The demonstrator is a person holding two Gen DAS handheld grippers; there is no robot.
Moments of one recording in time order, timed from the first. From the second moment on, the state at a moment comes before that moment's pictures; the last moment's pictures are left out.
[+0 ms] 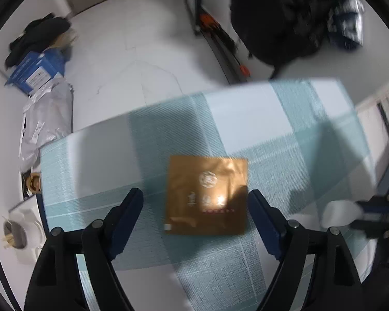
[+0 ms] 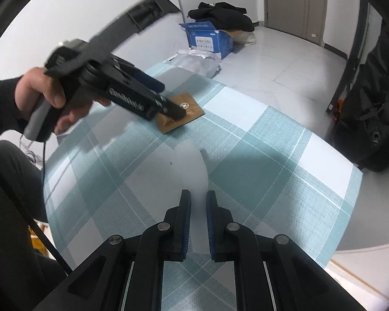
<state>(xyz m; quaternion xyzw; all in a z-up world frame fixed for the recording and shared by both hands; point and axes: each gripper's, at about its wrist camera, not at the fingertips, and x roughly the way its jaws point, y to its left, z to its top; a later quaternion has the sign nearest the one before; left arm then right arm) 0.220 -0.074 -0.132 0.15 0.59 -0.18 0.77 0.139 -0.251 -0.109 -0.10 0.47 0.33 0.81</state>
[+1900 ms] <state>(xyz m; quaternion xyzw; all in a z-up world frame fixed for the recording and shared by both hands) 0.162 -0.096 -0.075 0.07 0.57 -0.18 0.80 0.112 -0.308 -0.064 0.00 0.44 0.30 0.85</state>
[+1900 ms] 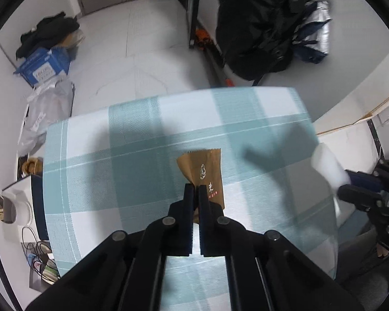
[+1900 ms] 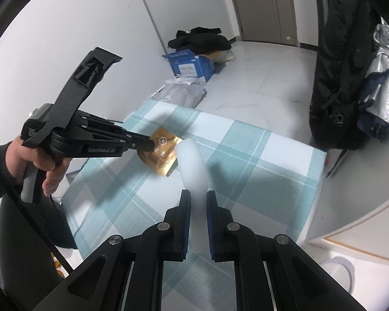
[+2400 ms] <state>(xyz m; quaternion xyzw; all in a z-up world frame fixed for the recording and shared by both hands) 0.121 -0.227 -0.019 0.05 0.51 -0.34 0.78 0.057 -0.455 -0.012 0.08 0.39 0.18 0.90</state>
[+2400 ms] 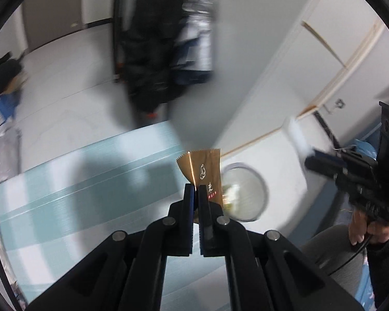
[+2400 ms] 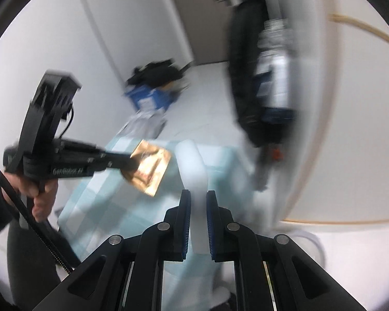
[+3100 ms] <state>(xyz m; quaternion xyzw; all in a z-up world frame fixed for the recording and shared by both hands) 0.103 -0.410 -0.136 0.13 0.58 -0.42 0.68 0.018 -0.678 -0.189 0.40 0.46 0.01 0.79</state>
